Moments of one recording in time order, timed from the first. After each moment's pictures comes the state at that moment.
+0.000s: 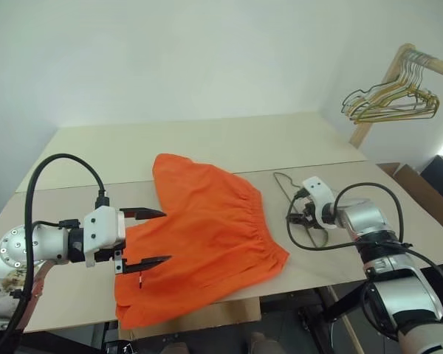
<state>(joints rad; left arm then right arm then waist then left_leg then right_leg) 0.02 0.90 0.21 -0.40 -0.46 0.14 -1.18 -0.73 -0.54 0.16 0.60 0.02 0.77 0.70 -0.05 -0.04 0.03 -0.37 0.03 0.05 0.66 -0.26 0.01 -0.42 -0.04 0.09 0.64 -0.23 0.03</state>
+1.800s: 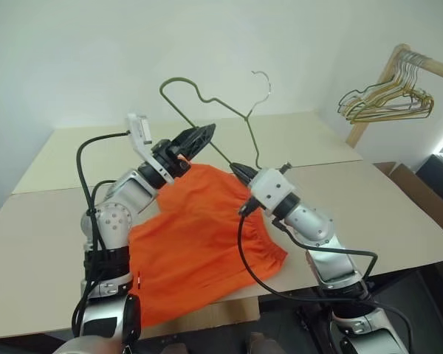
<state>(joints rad) -0.63 0.24 0.26 -0.07 -0.94 0.72 -0.44 -0.40 -0.28 0.24 -0.19 -0.14 0.01 0.40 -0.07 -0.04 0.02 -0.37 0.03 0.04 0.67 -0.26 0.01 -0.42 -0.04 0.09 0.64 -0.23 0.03</state>
